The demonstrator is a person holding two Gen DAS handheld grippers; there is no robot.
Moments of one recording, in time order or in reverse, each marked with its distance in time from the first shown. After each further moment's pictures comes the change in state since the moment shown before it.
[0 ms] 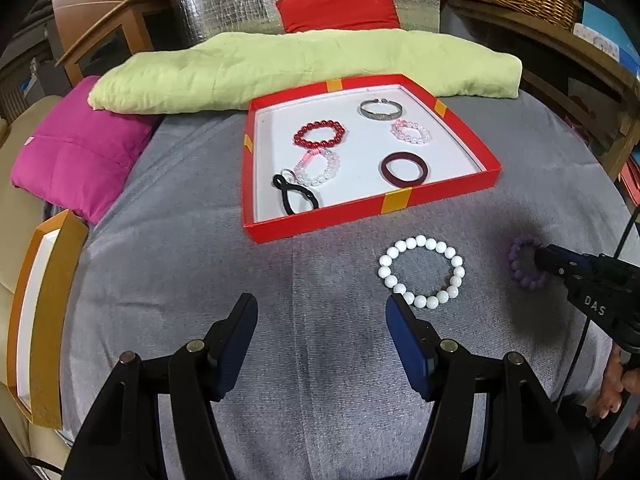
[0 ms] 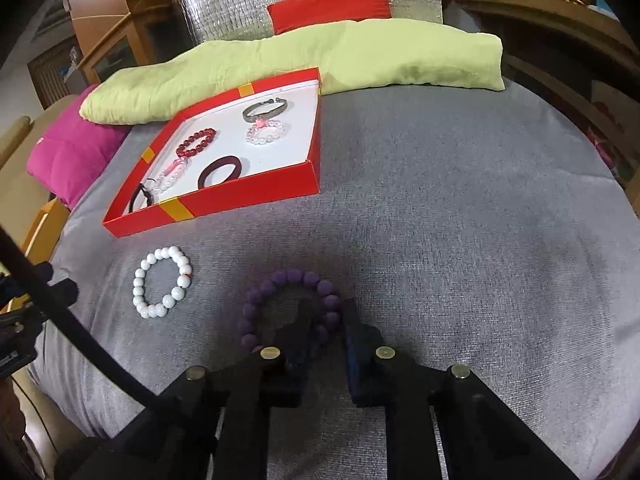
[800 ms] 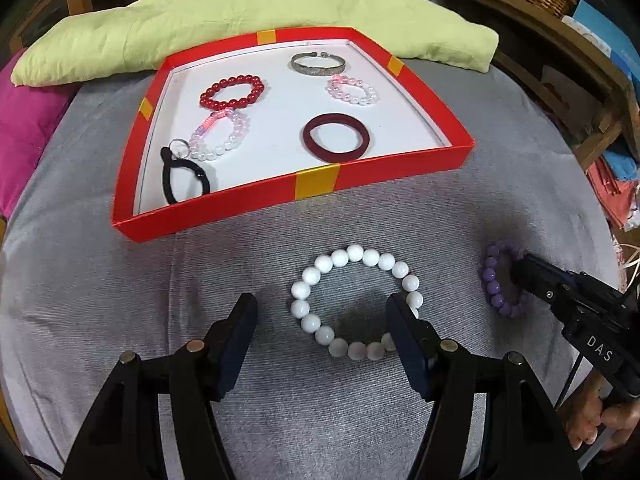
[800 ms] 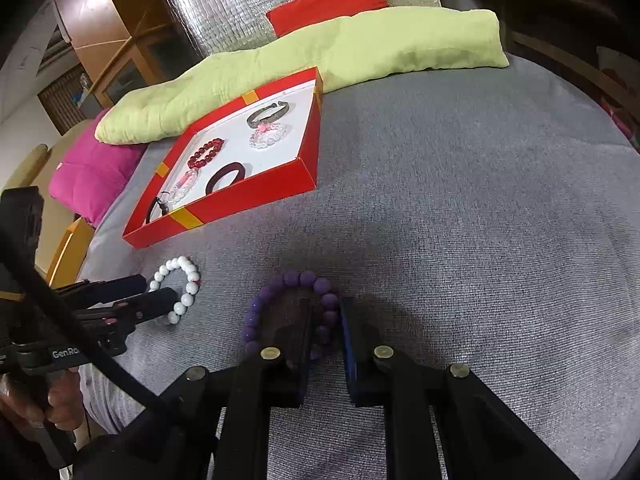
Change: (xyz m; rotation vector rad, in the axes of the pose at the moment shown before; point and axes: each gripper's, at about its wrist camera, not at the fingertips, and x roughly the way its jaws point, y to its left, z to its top) left arm 0.066 -0.036 0.018 -0.009 0.115 -0.211; right arm 0.003 -0.019 -0.005 0.070 -0.003 0.124
